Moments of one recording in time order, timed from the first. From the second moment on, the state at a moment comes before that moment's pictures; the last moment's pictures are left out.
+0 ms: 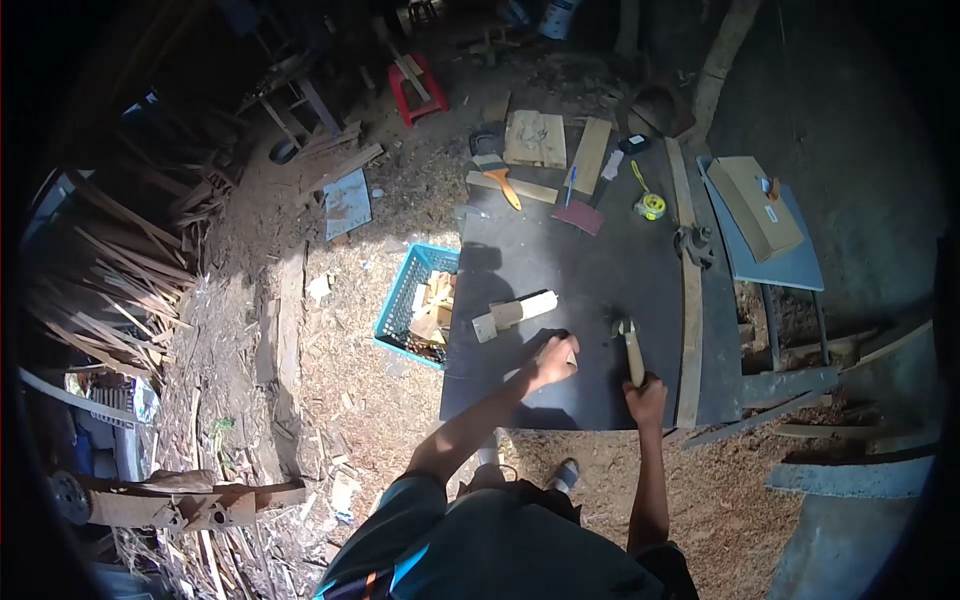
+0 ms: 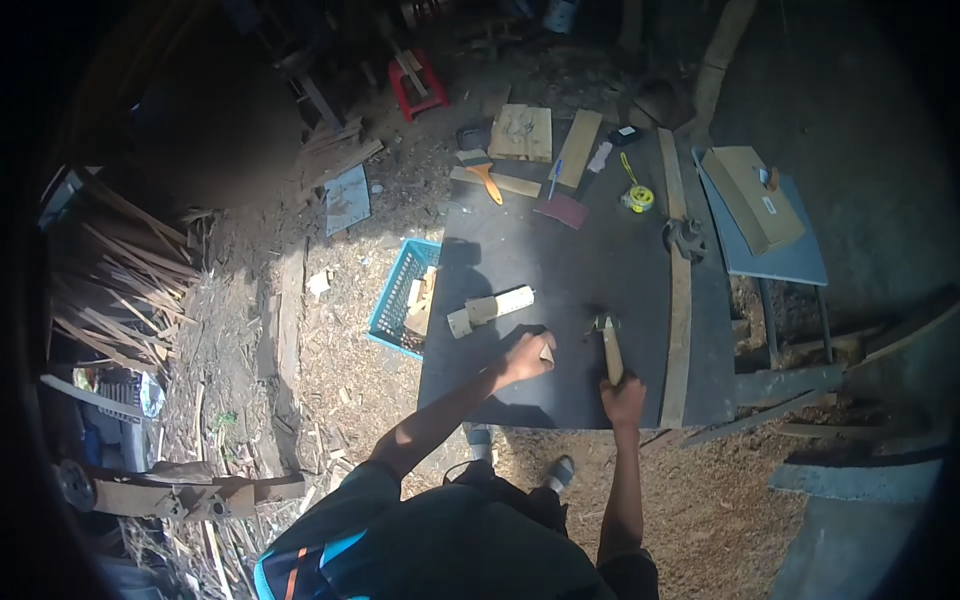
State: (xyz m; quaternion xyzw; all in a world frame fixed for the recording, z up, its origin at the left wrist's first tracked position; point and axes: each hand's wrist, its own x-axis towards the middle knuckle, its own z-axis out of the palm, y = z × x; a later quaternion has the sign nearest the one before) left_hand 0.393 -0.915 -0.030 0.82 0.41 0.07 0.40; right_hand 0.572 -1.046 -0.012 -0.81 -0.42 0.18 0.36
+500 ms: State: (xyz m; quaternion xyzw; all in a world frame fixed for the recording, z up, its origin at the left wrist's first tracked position) left_hand 0.143 -0.997 0.476 0.74 0.28 0.59 -0.15; right_hand 0.586 -1.050 -0.052 -0.81 -0.53 0.17 0.17
